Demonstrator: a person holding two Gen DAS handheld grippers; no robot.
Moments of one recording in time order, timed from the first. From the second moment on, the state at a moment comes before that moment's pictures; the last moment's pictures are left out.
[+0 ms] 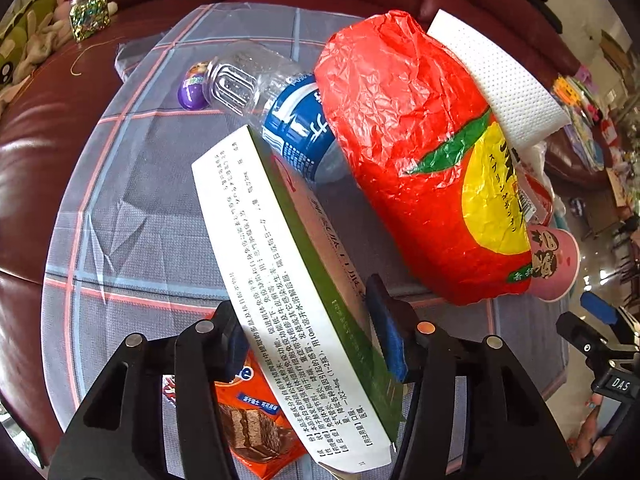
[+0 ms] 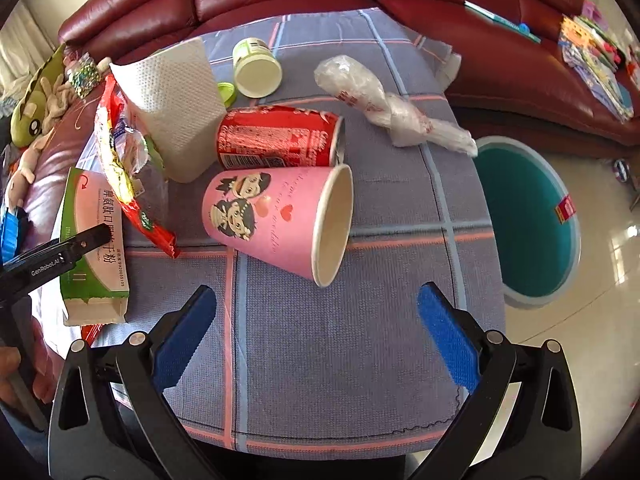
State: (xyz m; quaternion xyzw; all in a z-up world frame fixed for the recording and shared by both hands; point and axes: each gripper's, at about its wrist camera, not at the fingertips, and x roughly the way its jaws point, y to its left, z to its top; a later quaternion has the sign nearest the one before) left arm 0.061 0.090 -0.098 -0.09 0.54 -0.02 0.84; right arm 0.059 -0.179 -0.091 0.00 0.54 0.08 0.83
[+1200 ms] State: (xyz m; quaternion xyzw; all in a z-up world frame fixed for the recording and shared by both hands) left arm 0.040 0.139 -0.043 -0.13 0.46 0.01 0.88; right arm 0.092 -0.132 -0.088 -0.09 0.60 0.25 0.75
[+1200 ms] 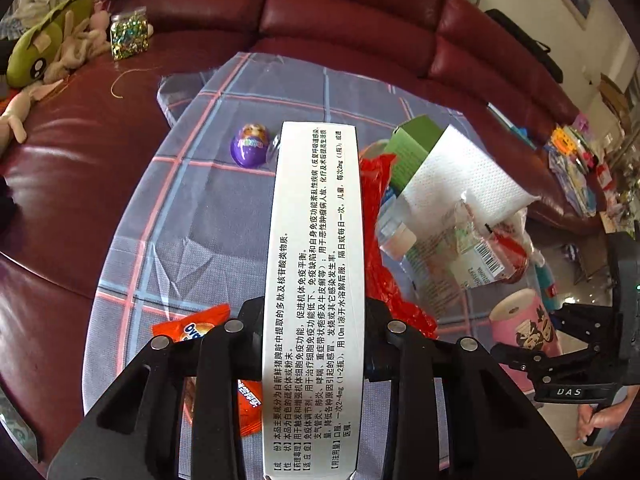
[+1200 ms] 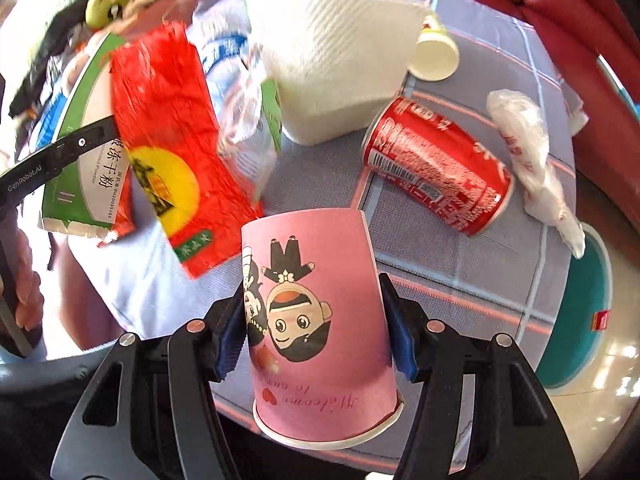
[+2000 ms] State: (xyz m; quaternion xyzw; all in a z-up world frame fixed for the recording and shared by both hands) left arm 0.104 -0.140 0.015 0.00 0.45 -0.26 0.86; right arm 0.081 -0.412 -0.025 0.17 0.50 0.04 0.85
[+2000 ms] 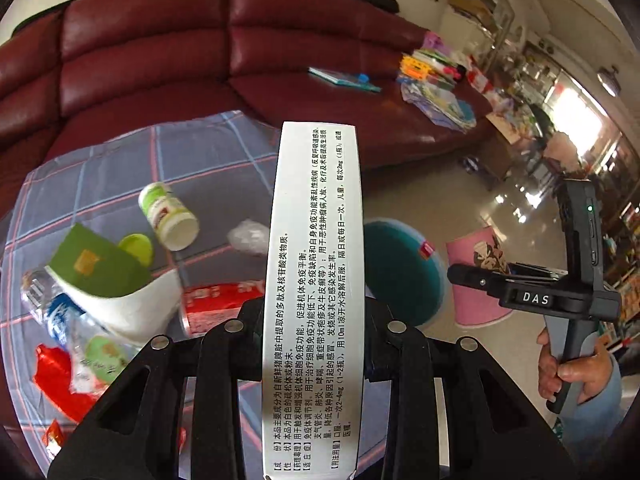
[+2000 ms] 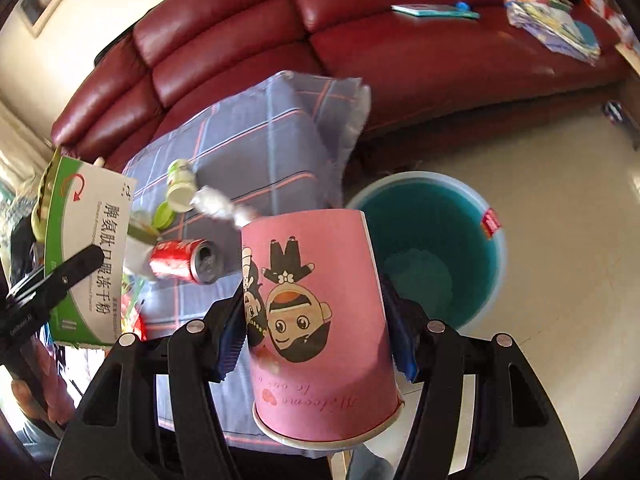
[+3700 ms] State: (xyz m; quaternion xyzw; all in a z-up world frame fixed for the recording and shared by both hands) left arm 0.171 -0.242 -0.061 0.03 0.52 -0.24 0.82; right arm 0.152 -0.487 -0.145 0.24 0.58 -0.03 0.77
